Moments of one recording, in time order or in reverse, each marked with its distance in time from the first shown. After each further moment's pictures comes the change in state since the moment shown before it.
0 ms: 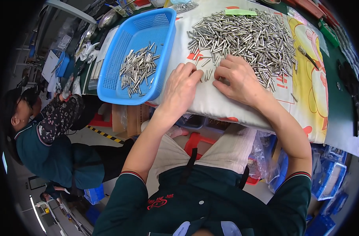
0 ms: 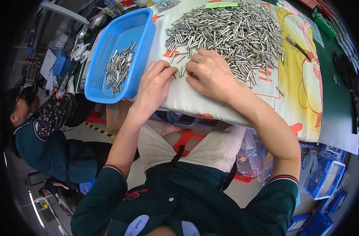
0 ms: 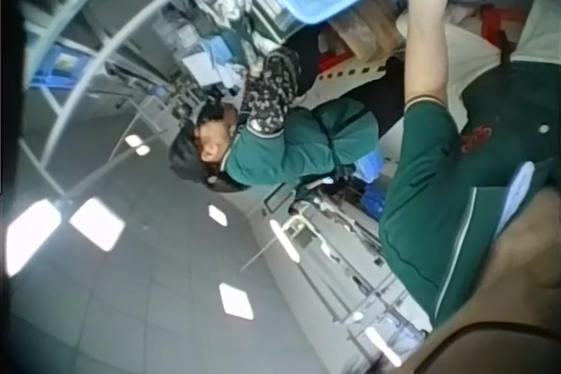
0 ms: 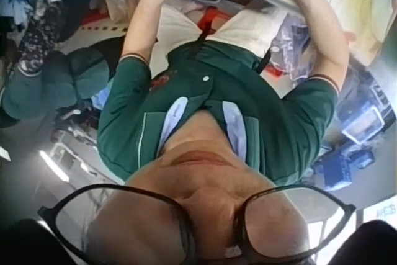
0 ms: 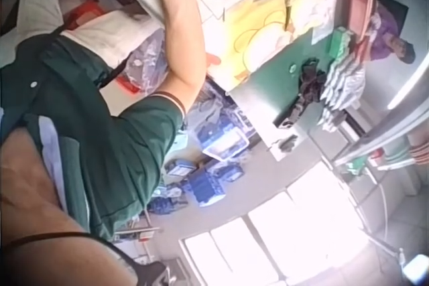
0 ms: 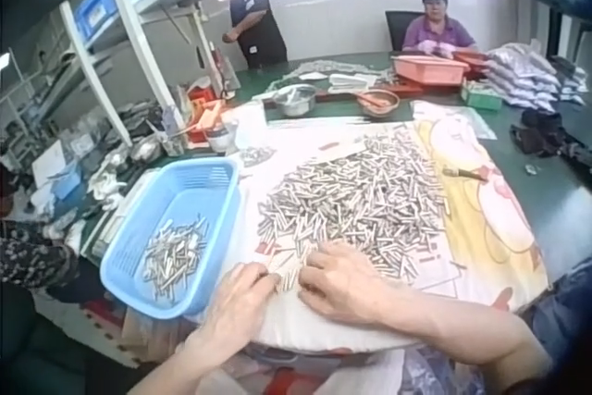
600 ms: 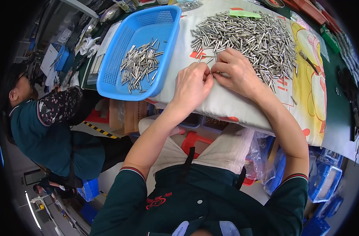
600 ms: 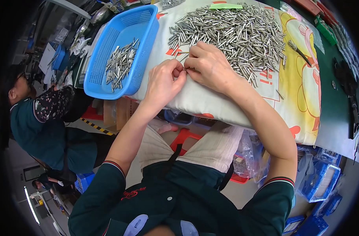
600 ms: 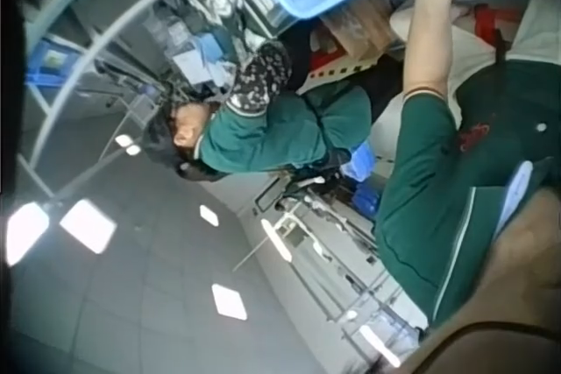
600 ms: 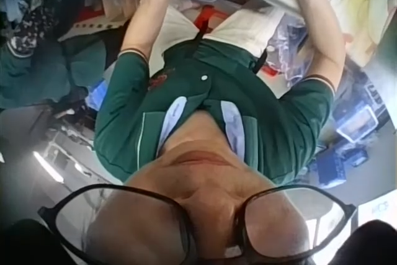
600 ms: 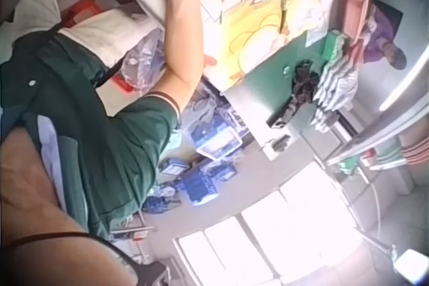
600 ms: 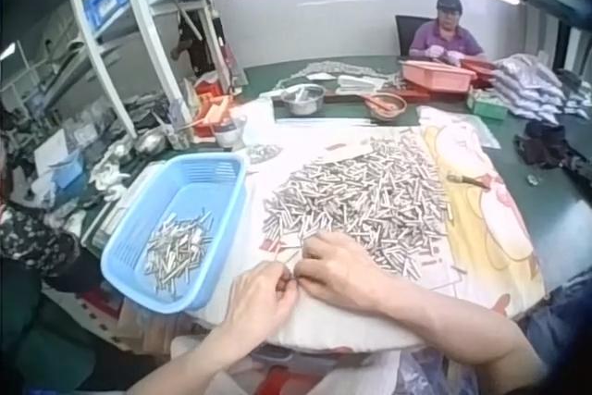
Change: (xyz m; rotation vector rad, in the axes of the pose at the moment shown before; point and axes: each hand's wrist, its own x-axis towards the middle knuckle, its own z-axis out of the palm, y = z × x) left_hand 0.017 0.013 0.020 -0.194 0.110 -0.271; right_hand 0.014 0.018 0.007 0.014 0.097 -0.127
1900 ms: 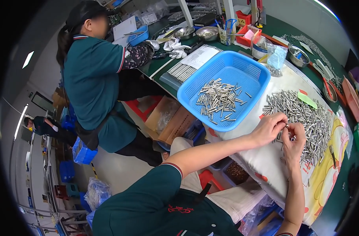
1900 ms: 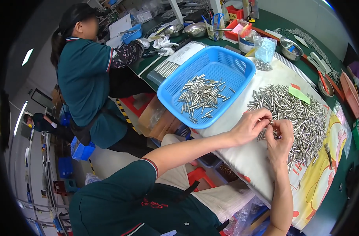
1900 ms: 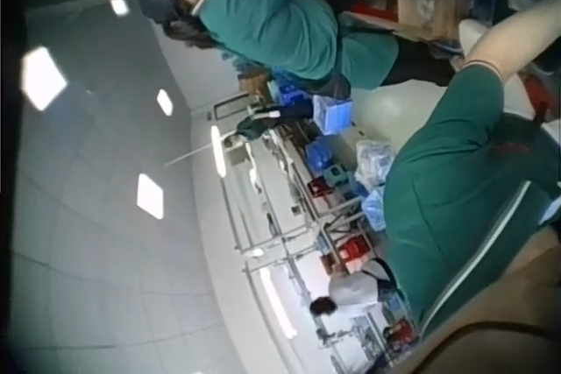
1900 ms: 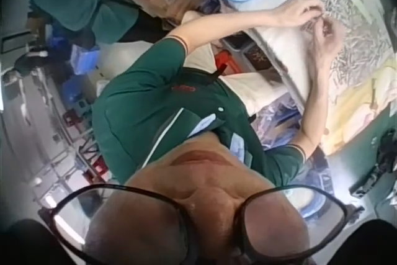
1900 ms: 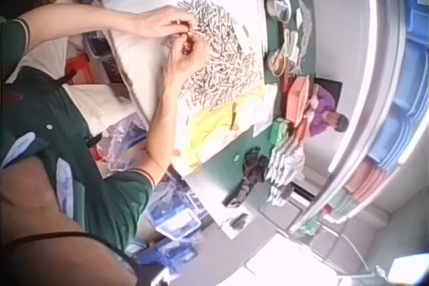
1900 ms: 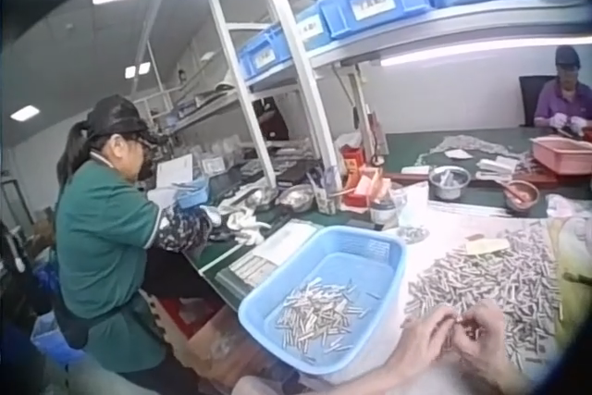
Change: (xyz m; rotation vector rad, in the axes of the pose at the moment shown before) left_hand 0.035 0.003 0.016 -0.633 0.216 0.091; right_hand 0.012 -0.012 -0.006 0.205 0.378 0.311
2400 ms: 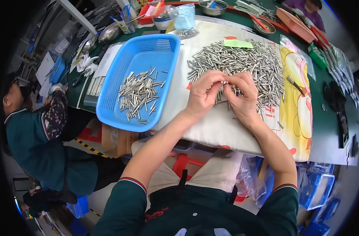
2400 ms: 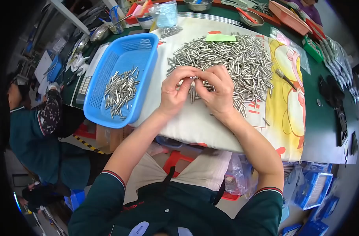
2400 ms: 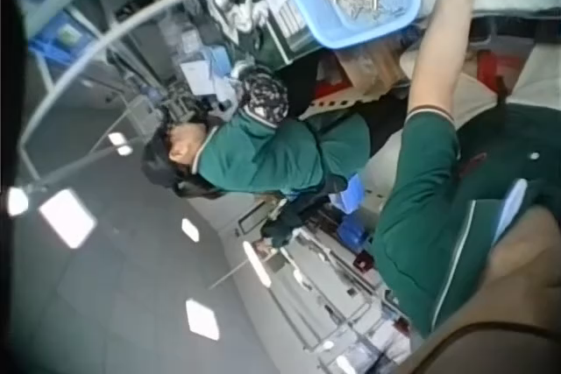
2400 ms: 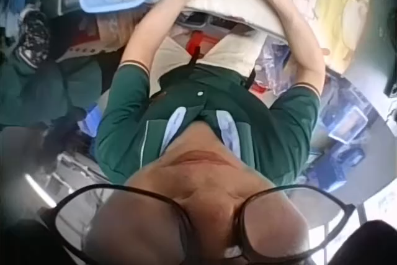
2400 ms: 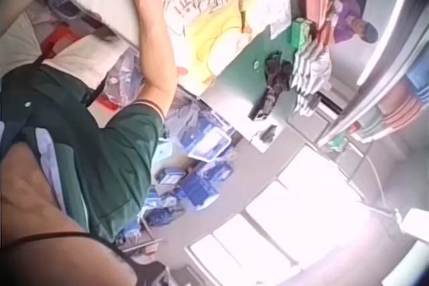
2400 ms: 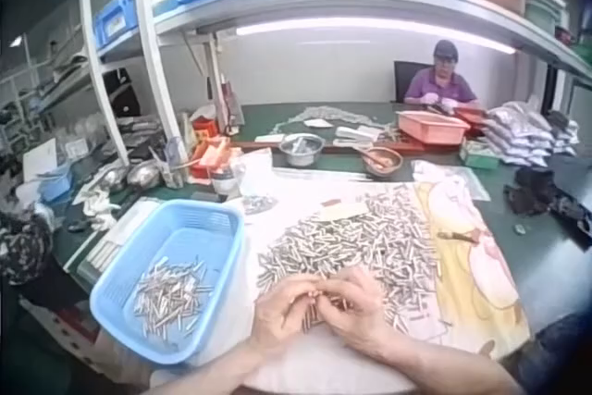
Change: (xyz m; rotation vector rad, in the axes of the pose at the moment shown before) left_hand 0.018 -0.014 0.005 -0.129 -0.044 0.229; right_hand 0.009 0.014 0.000 -0.064 0.217 -0.142
